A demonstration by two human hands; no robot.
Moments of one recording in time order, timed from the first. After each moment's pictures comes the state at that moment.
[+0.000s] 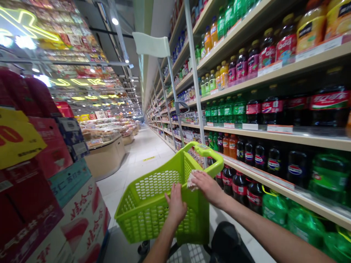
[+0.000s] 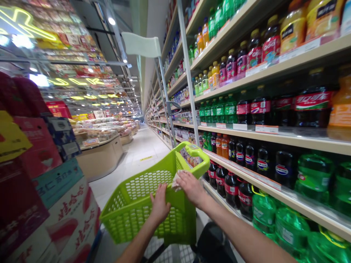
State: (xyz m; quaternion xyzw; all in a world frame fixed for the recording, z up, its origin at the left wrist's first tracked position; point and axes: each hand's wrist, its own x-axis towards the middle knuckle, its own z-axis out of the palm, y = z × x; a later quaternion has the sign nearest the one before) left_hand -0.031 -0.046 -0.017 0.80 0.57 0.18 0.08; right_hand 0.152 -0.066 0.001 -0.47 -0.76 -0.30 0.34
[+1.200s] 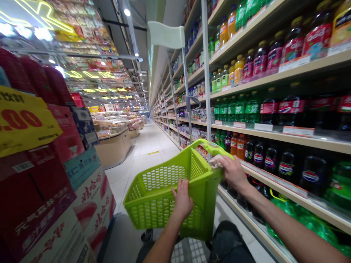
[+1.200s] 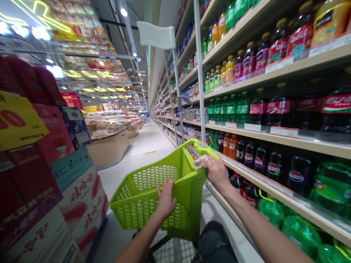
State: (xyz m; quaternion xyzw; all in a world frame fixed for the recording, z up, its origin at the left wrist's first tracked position) left_hand -0.030 -0.045 -0.024 0.80 0.55 0.21 0.11; right_hand 0.204 -0.069 0.027 -0.58 -0.65 -0.34 0.34
